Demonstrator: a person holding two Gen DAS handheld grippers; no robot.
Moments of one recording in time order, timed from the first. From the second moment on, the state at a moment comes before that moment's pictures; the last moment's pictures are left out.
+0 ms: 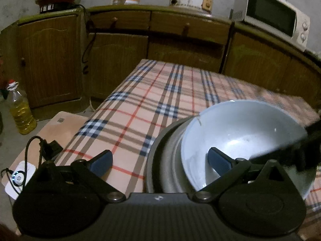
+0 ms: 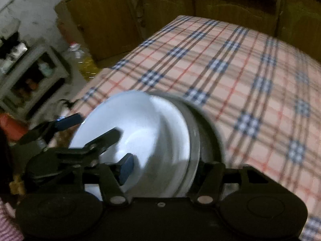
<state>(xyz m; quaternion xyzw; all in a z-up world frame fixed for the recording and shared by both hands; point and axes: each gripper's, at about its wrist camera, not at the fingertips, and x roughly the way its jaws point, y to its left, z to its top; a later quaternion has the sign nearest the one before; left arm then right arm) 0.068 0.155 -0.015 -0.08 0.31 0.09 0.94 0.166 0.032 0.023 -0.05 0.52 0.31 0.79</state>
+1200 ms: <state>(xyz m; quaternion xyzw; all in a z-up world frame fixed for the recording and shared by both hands) 0.039 0.130 0.018 -0.05 0.31 0.08 0.95 0.057 -0.033 0.055 -0.01 0.38 0.27 0.89</state>
